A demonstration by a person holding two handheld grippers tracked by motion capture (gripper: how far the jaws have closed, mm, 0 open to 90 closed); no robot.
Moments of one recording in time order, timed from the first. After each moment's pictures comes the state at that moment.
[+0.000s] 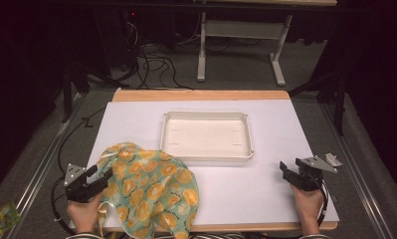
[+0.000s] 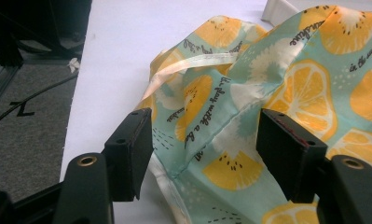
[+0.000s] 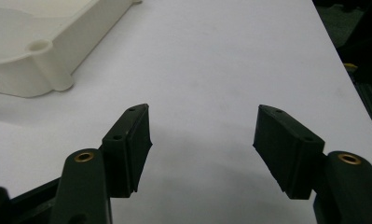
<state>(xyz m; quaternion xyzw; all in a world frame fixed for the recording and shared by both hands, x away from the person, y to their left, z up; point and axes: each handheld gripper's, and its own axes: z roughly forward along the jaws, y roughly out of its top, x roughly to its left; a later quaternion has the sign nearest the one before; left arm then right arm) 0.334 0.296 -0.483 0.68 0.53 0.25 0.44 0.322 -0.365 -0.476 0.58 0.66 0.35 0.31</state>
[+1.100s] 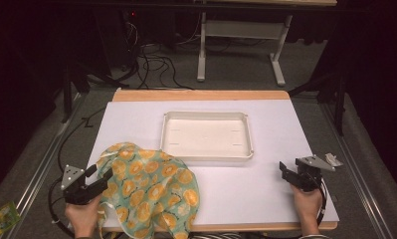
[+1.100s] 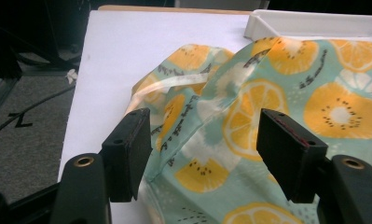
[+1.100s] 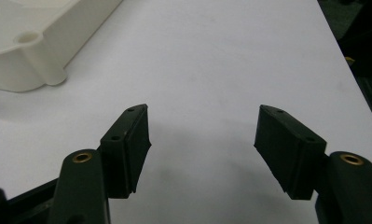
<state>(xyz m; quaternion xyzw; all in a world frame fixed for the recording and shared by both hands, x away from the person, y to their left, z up) 0.318 0.287 -0.459 0.67 0.52 0.27 0.46 0.325 -0.363 -0.477 0.59 0.67 0.34 0.31</state>
